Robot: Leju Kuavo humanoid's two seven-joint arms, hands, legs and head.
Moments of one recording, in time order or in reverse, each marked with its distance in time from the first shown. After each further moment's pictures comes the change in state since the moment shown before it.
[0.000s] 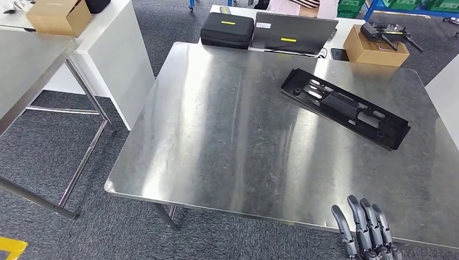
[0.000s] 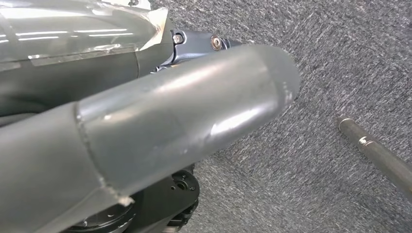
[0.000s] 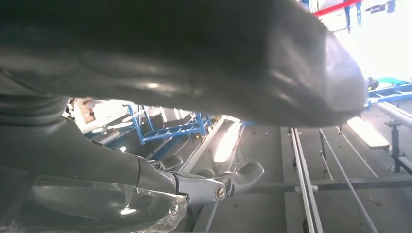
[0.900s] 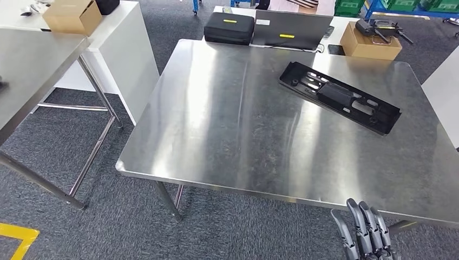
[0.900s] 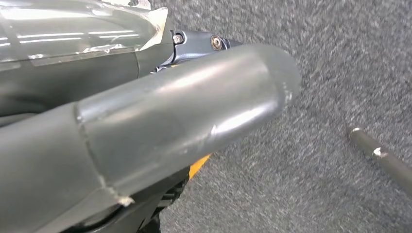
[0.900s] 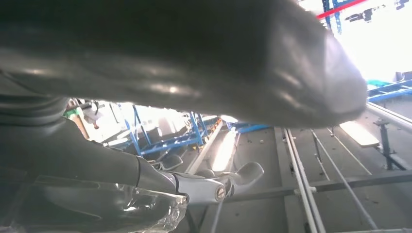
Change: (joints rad) left arm -0.002 -0.006 0.016 0.000 0.000 0.003 -0.020; right arm 0.015 -0.094 0.067 -0.035 -0.010 0.000 0.081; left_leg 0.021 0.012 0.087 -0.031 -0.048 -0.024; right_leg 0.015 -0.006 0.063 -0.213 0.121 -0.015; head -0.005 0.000
